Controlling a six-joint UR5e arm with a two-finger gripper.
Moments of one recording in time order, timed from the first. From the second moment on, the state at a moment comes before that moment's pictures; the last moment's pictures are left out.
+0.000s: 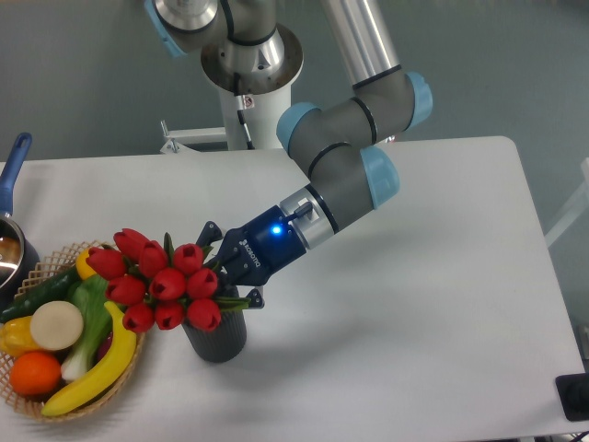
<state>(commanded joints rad) 2.52 -1.98 -1.81 -0.78 0.19 1.25</state>
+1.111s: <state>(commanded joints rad) 2.55 -2.00 -1.89 -0.78 0.19 1.36</state>
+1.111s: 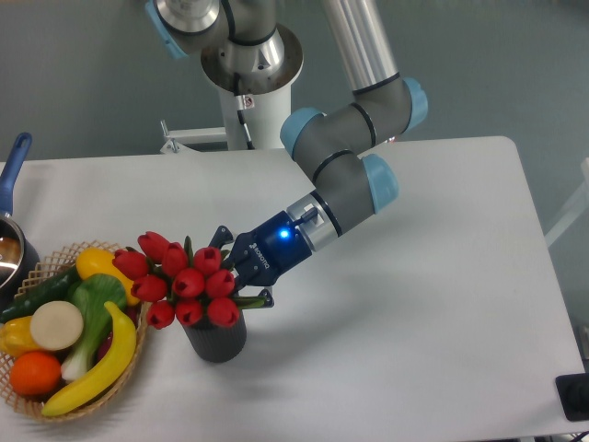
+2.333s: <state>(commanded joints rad) 2.55 -2.00 -1.90 -0.78 0.19 1.44</state>
